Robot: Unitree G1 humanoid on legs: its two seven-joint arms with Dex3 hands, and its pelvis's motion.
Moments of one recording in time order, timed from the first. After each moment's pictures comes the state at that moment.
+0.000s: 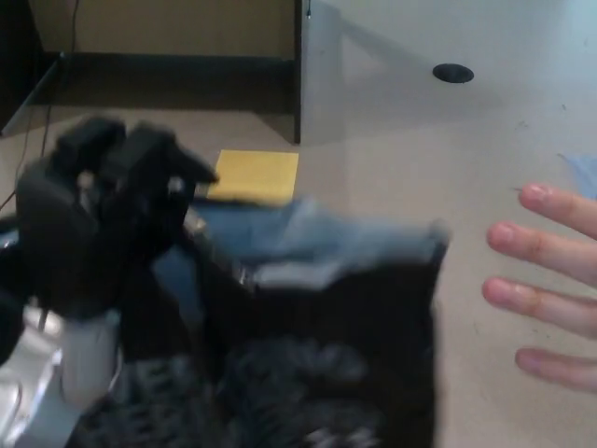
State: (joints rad) left_arm -0.49 0.45 -0.11 0.11 0.78 -0.49 0.81; right_arm -0.19 -0.44 0.21 1.17 -0.35 -0.33 0.00
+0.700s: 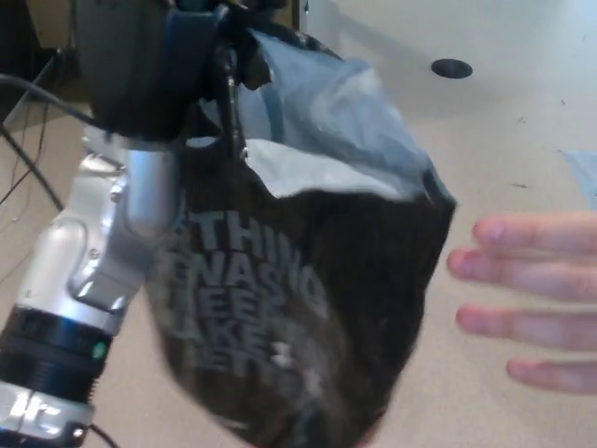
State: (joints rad) left_arm -0.88 0.32 -0.15 0.24 0.74 -0.32 0.59; right_arm -0.17 -0.44 0.24 1.17 -0.36 -0.32 0.00
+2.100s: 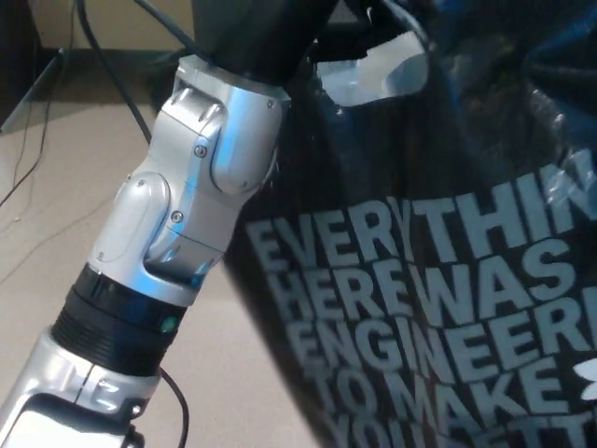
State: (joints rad) left_arm -1.00 0.24 -0.24 0.07 0.76 -0.14 0.31; right_arm -0.17 -0.44 0.24 1.15 -0.36 -0.30 0.00
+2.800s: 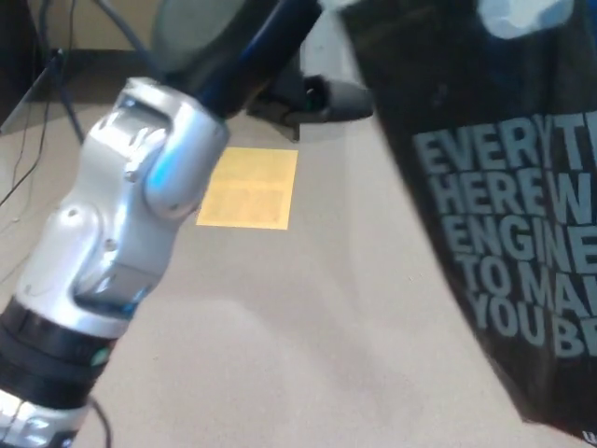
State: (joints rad) left_arm -0.86 0.43 -0.23 -0.08 0.70 -0.04 -0.03; right_arm -0.17 -0.44 0.24 1.14 -0.36 -0.30 0.00
